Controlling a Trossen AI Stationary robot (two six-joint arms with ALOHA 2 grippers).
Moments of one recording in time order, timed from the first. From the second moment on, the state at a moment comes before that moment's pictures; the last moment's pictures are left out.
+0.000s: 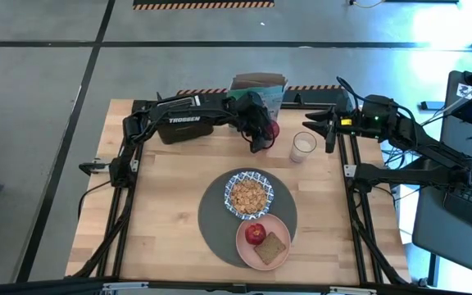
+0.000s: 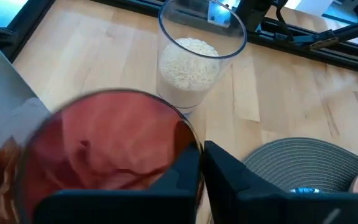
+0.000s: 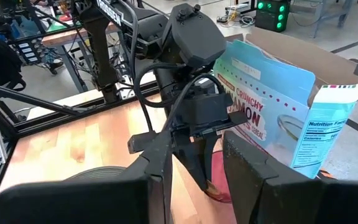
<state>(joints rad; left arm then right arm) 0.35 2.07 1.75 -0.39 0.32 -0.02 -0.37 0.78 1.05 -0.54 -0.09 0.13</state>
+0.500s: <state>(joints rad) 0.32 2.03 1.75 -0.35 0.27 -0.07 -0.37 0.78 1.05 -0.55 -0.10 0.13</state>
